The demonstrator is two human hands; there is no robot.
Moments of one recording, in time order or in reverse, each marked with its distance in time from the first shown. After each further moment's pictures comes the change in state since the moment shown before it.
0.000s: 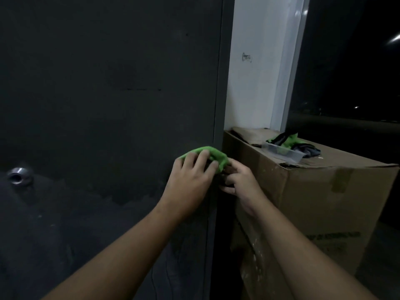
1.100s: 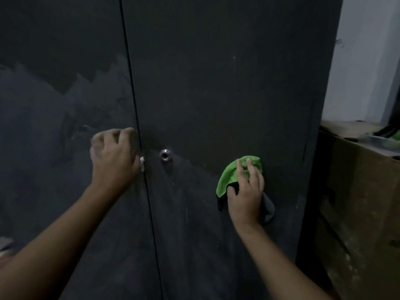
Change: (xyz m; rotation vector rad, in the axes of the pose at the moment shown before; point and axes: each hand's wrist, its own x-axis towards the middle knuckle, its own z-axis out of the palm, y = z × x) left_hand -0.179 -0.247 -0.168 0.089 -0.053 -0.777; right_hand -0.061 0.057 0.231 -0.575 0.461 -0.653
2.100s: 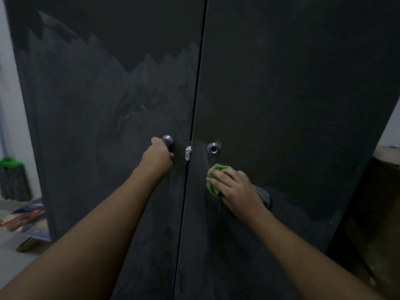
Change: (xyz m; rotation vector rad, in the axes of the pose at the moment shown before) left_hand 0.010 -0.041 0.017 -0.372 -0.482 -0.547; right_hand 0.002 -0.047 0.055 -0.225 -0.447 -0.934
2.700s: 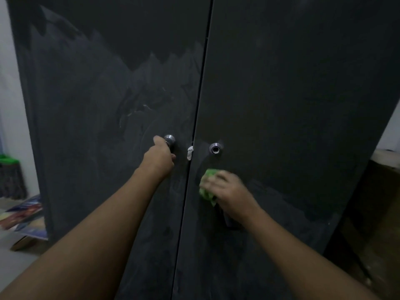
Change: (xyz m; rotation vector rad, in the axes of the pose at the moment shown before) left_hand -0.005 -0.009 -0.001 0.032 -0.032 0.087; right_hand 0.013 -0.015 0.003 0.117 0.051 -0.091
